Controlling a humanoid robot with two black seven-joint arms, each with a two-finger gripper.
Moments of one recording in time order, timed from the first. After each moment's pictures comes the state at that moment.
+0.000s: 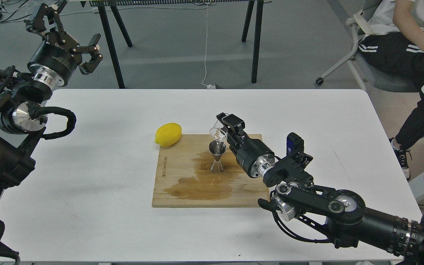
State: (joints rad) left arm -0.81 0.35 -0.90 -0.78 0.15 -0.29 -0.19; right arm 0.53 -0.19 0.41 1.34 -0.74 -0.49 0.13
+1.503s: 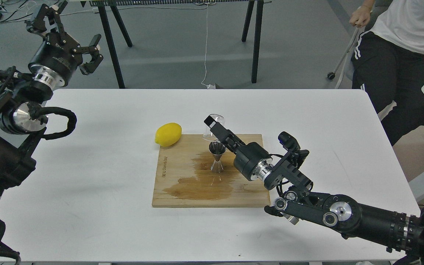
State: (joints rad) left arm -0.81 0.34 -0.90 -0.78 0.15 -0.29 -0.19; right arm 0.58 -0.24 0.29 1.25 -1.10 -0.49 0.25
